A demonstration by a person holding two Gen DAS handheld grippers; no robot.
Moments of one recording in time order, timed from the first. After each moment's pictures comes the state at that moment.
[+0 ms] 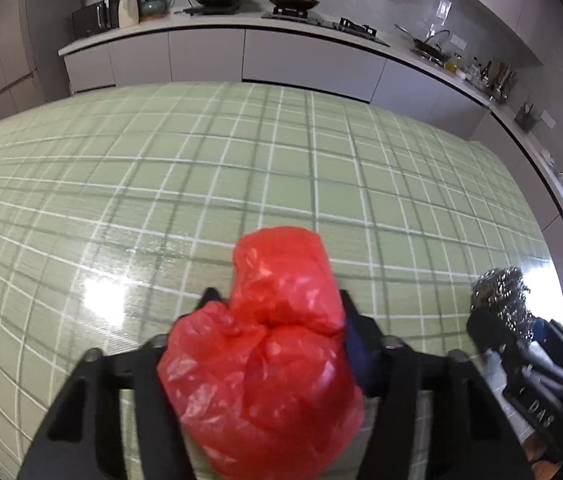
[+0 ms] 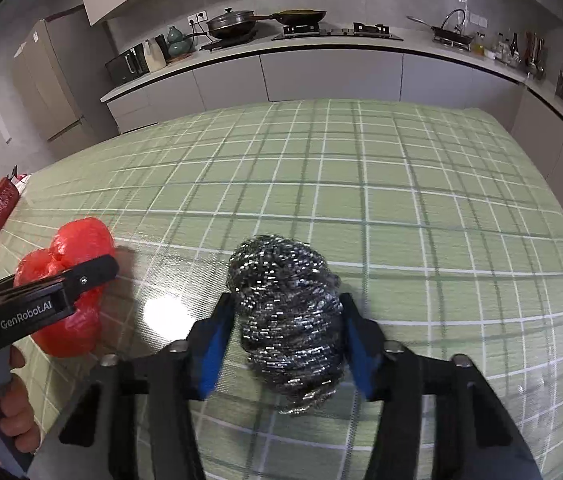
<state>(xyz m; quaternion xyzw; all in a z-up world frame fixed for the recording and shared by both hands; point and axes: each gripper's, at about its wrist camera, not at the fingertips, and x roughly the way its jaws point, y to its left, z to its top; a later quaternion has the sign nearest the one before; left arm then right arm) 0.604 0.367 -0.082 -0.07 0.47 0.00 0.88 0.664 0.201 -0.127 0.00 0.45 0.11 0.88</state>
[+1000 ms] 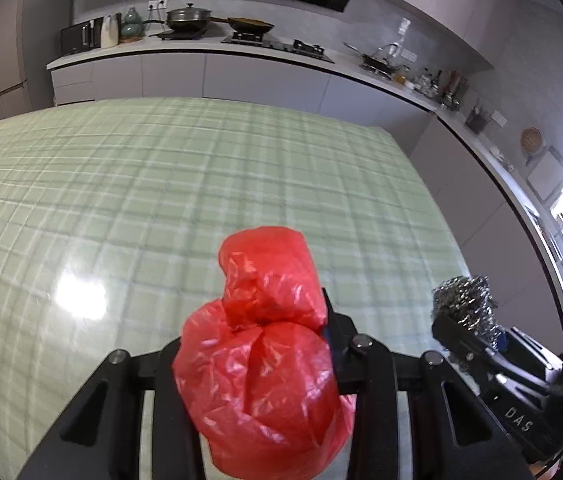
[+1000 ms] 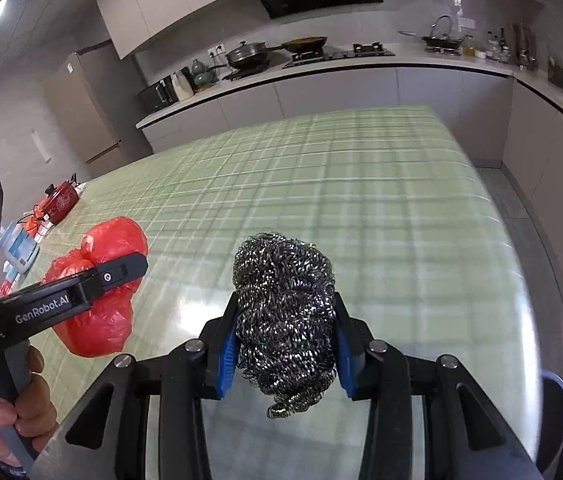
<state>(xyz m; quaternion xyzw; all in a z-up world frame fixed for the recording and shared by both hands) 0.424 0.252 -0.024 -0.09 0.43 -0.05 0.90 0.469 0.069 -0.058 0.06 0.41 0.15 0.90</state>
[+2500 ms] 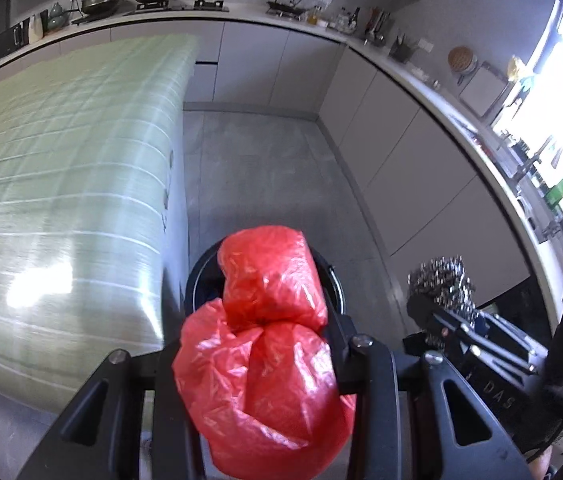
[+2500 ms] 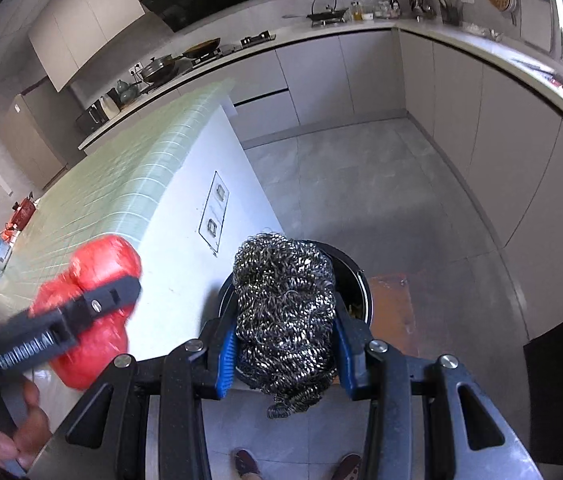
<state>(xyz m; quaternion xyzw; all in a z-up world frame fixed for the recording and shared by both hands) 0.295 -0.118 -0.081 -0.06 0.48 -0.13 0.87 0.276 -0.344 -0.098 0.11 0.45 0.07 0.88</state>
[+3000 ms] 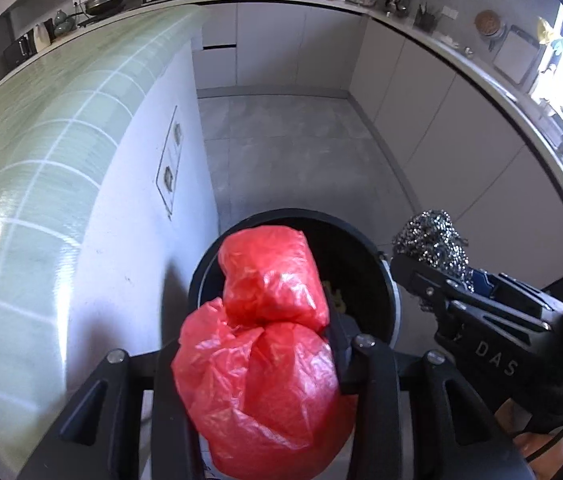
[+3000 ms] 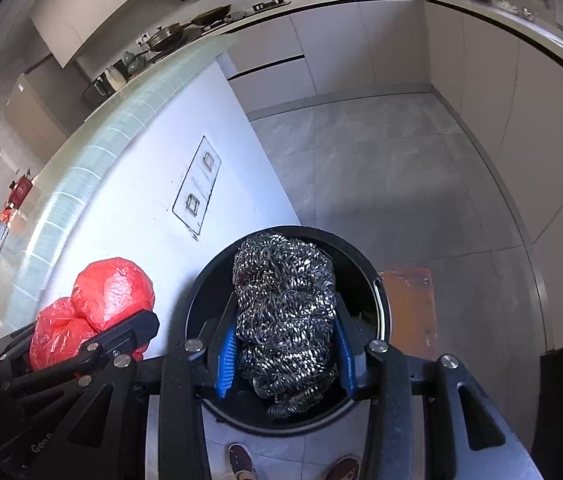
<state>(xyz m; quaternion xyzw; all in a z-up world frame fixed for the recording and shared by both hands) 0.331 -0.144 -0.152 0.00 0.50 -0.06 0.86 0.352 -0.346 -0.190 0.10 0.49 0.11 0.86</state>
